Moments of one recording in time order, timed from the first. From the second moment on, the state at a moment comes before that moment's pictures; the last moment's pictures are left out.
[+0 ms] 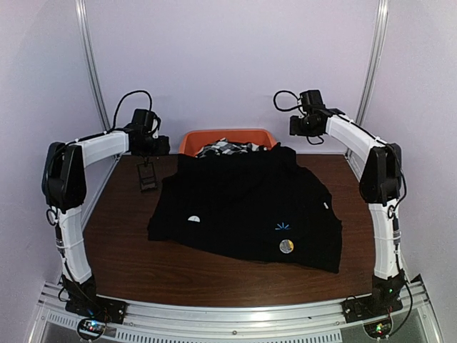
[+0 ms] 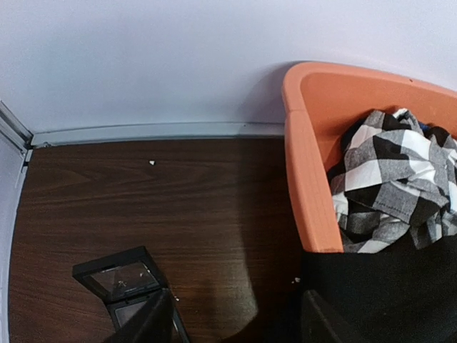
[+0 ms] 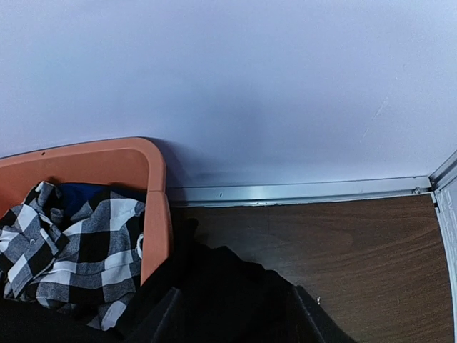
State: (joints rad) left arm -0.27 2.05 1.69 -0.32 -0.10 -0.21; right arm 0.28 2.29 2.25 -0.56 0.18 0.23
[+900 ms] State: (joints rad) left arm -0.65 1.54 1.13 -0.76 0.07 0.12; right arm 0.51 1.20 0.87 -0.61 0.10 0.45
